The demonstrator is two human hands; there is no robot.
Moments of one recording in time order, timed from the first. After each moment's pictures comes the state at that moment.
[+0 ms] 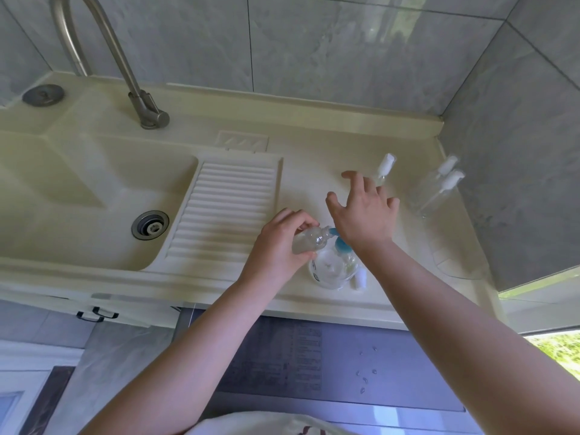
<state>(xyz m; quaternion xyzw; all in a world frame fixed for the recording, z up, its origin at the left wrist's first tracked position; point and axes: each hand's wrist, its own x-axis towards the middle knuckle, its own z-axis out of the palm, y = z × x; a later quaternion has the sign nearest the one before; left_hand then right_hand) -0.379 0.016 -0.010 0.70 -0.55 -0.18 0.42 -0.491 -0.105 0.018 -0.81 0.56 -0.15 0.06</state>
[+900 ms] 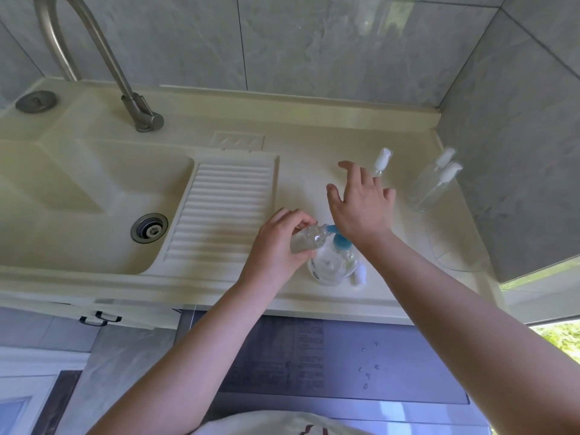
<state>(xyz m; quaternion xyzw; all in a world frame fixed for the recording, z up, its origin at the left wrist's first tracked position) -0.383 0.015 -0.008 0.70 -0.55 -0.18 0.42 -0.492 -0.110 0.018 -0.82 0.55 -0.16 0.08</state>
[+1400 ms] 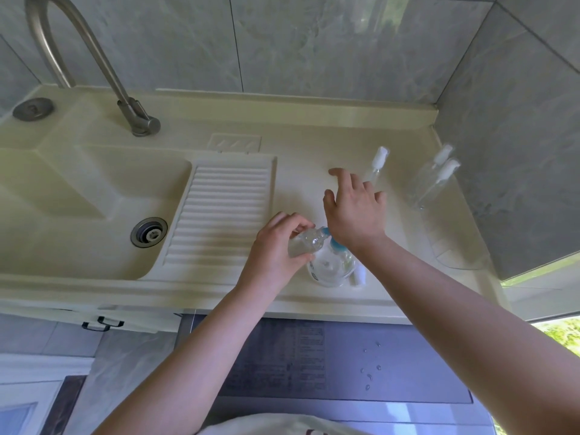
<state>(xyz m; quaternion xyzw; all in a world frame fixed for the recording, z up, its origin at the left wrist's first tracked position) -0.385 0.018 -0.009 0.70 -0.55 -0.19 0.41 -0.492 -0.107 0.011 -0.83 0.53 -0.15 0.09</state>
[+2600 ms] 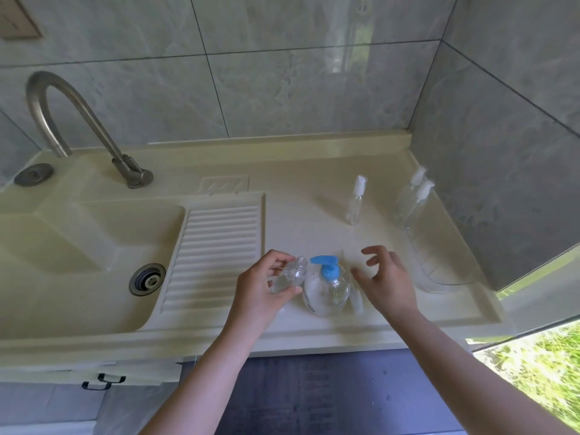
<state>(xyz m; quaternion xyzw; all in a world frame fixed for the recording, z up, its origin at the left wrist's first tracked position) -0.380 0.026 -0.003 0.71 -0.48 -0.28 0.44 -0.586 -0.091 -0.047 -0.71 0.60 -0.22 0.29</state>
